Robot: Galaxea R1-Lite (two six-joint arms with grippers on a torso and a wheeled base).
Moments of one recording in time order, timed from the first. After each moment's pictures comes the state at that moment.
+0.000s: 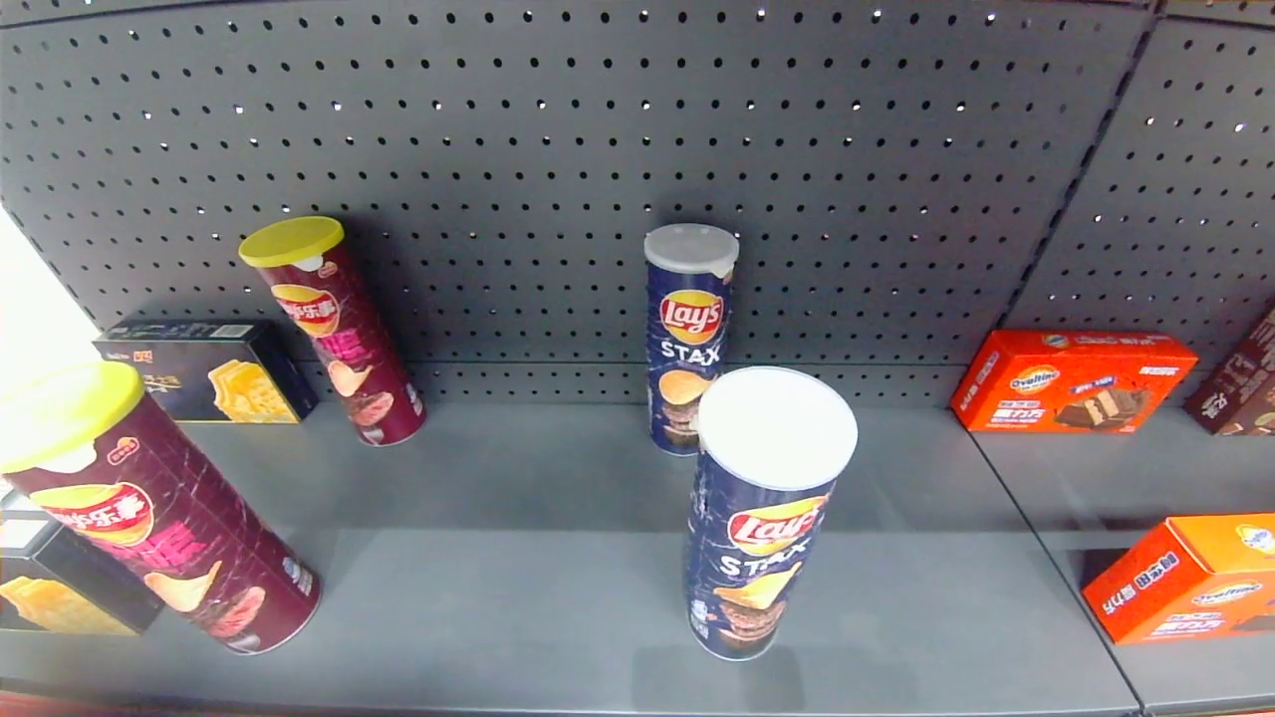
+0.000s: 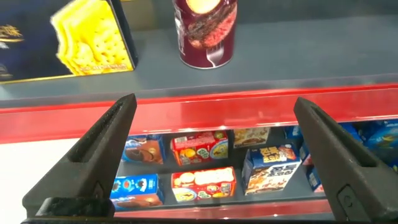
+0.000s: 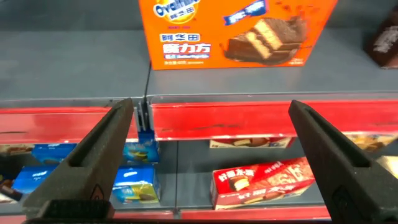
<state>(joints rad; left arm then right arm) 0.00 0.00 0.00 0.00 -0.06 0.03 0.00 0.00 0.00 0.00 -0.05 0.00</state>
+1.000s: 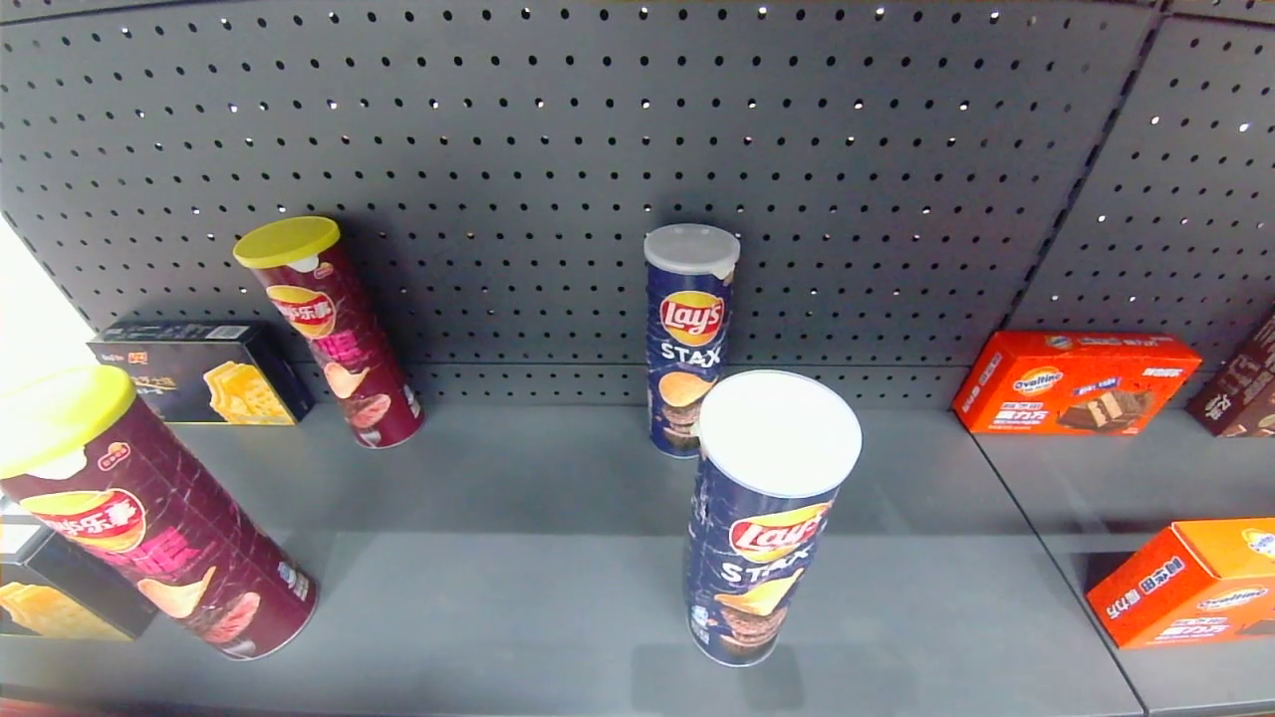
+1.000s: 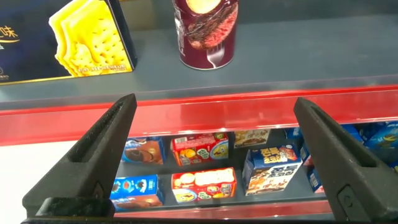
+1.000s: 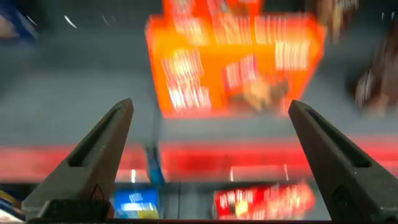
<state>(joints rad) 0.00 0.00 0.00 0.00 -0.06 0.04 0.00 0.12 -0.19 0.00 -0.03 -0.01</state>
